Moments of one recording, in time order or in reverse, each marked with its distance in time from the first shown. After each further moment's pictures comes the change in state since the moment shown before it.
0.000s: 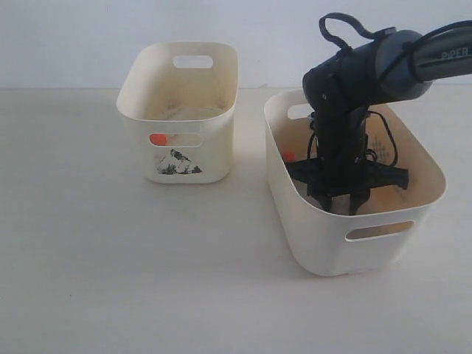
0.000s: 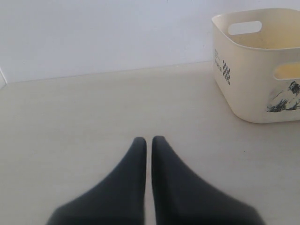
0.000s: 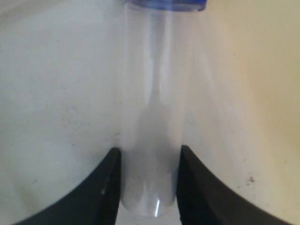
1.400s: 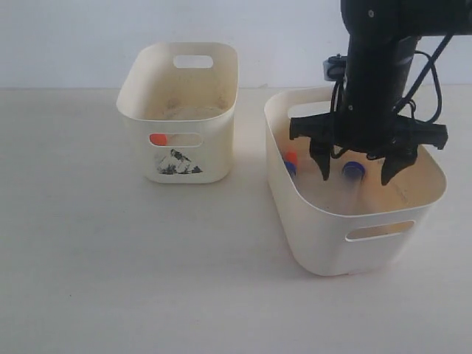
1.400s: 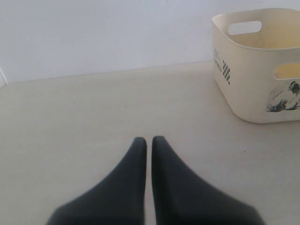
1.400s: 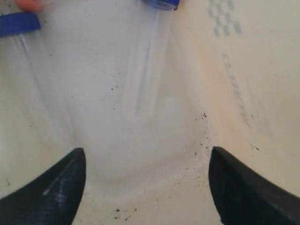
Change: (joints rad) left arm 0.000 0.000 0.000 0.000 0.000 0.000; right arm 0.000 -0.265 0.010 0.090 0.141 -0.127
